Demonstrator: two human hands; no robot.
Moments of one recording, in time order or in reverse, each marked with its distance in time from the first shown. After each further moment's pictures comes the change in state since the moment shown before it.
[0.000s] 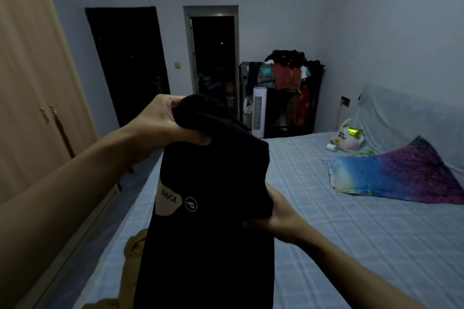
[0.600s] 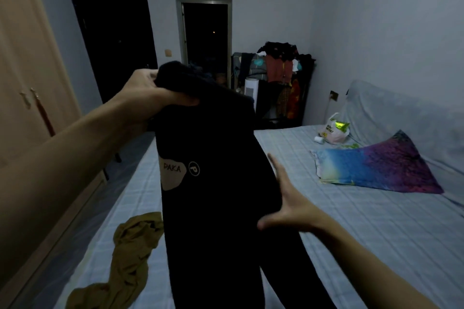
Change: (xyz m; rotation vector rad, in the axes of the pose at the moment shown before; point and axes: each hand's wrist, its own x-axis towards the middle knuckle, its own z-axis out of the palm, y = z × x) left_hand -0.003 0.012 -0.003 -0.150 0.279 -0.084; right_hand -0.028 -0.002 -0.033 -0.134 -0.065 0.078
